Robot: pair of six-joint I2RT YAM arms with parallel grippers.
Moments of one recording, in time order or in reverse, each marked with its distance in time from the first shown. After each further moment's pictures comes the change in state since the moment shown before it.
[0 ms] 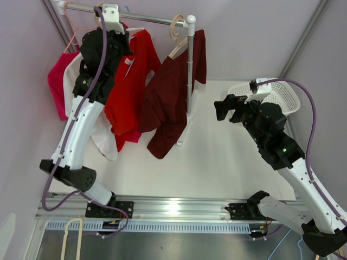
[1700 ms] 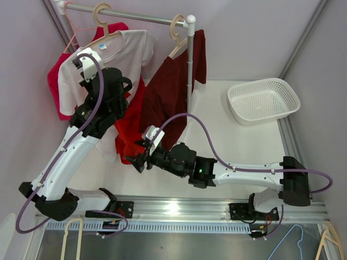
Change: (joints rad) left arm -0.252 -0.331 -0.365 -0.253 -1.109 -0.303; right arm 0.798 0.548 -0.060 0.758 -0.015 -0.188
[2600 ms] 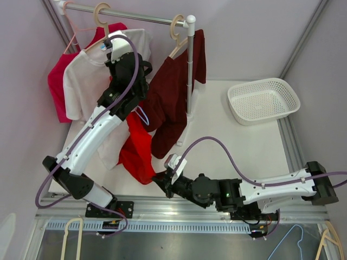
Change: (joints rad) left arm -0.005 0.232 0.095 0.283 0.035 0.233; right arm 0.283 -0.283 -0.206 -0.163 0.322 0.069
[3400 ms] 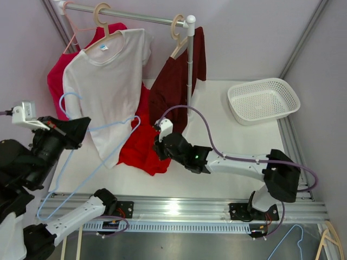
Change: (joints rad) left arm -0.018 -0.769 -0.102 -0.705 0.910 -0.473; right arm -0.492 0.348 0.145 -0.141 -0.260 0.224
